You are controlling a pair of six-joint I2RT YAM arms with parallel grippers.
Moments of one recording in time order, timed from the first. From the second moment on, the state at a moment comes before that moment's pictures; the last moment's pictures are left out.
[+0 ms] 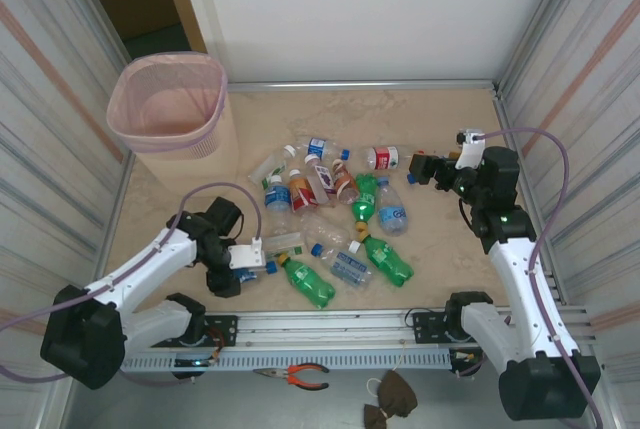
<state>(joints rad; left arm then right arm) -0.47 1.08 0.60 -1.04 0.14 0.92 0.04 0.85 0.76 -0.30 -0.32 0.23</state>
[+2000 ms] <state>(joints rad) -0.48 1.08 1.15 -1.04 0.21 0.52 0.09 0.76 0.94 -0.47 -0.30 0.23</state>
